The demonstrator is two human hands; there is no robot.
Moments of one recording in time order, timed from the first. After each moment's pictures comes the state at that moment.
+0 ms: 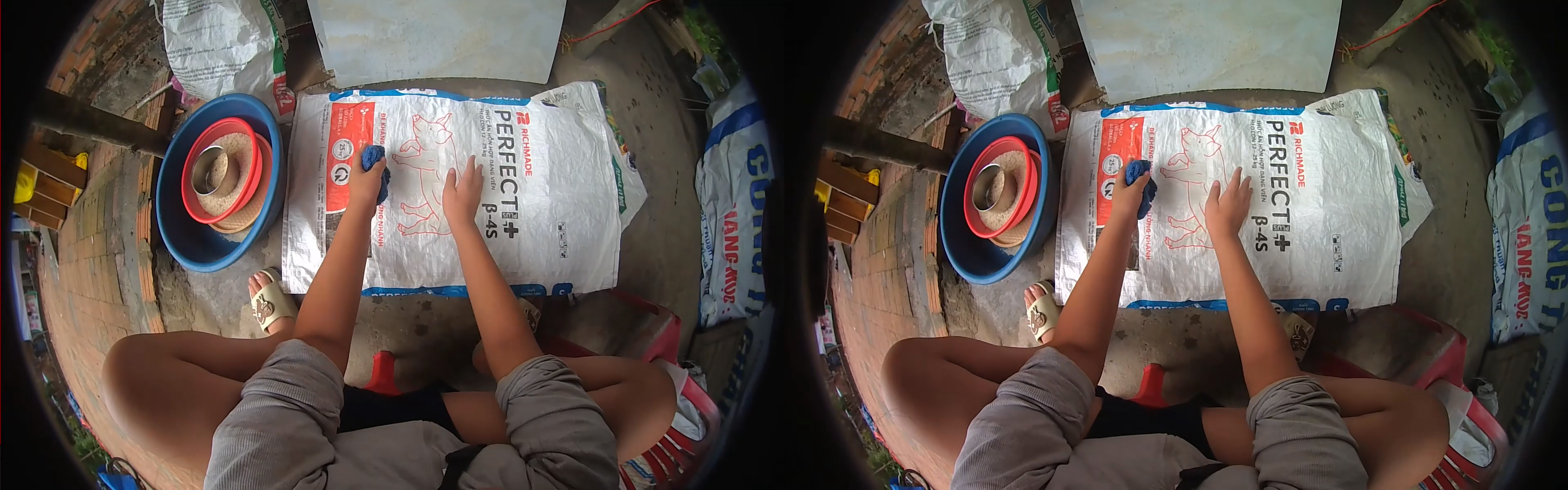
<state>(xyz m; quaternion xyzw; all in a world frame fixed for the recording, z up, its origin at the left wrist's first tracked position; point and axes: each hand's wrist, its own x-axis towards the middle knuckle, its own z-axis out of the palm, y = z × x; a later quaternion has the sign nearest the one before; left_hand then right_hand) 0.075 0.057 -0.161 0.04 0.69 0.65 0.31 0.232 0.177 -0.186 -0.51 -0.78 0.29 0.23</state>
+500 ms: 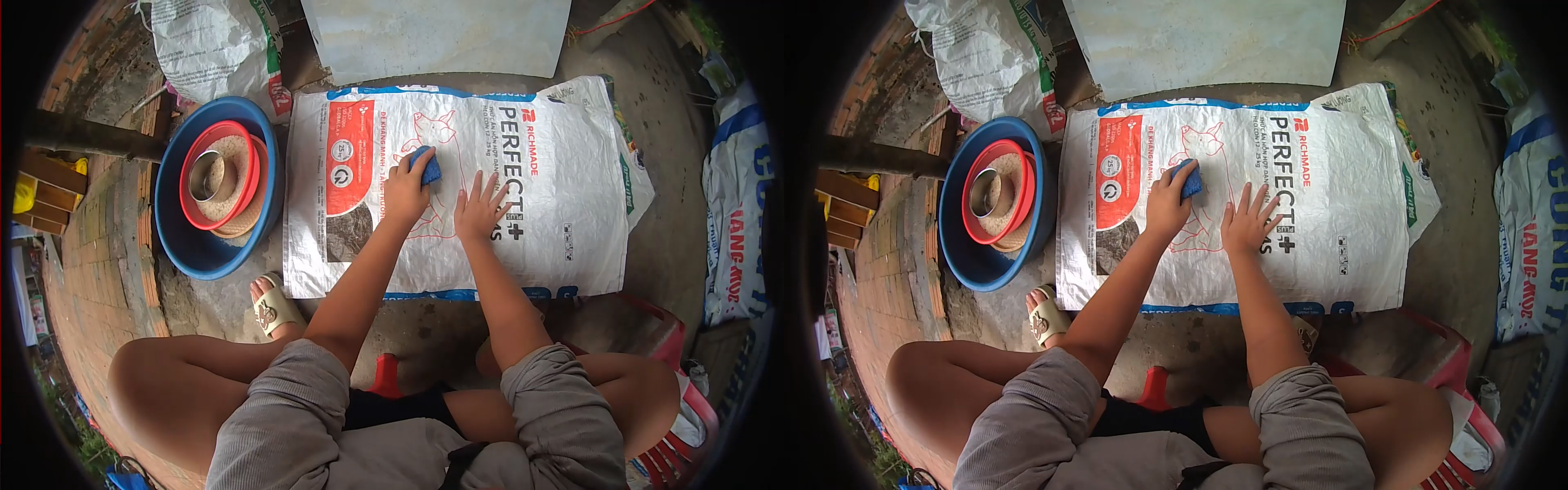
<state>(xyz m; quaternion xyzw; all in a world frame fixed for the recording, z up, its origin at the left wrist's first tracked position) 0.132 0.089 -0.141 0.41 0.82 0.38 0.09 0.281 0.177 -0.220 -0.48 -0.87 0.01 0.11</state>
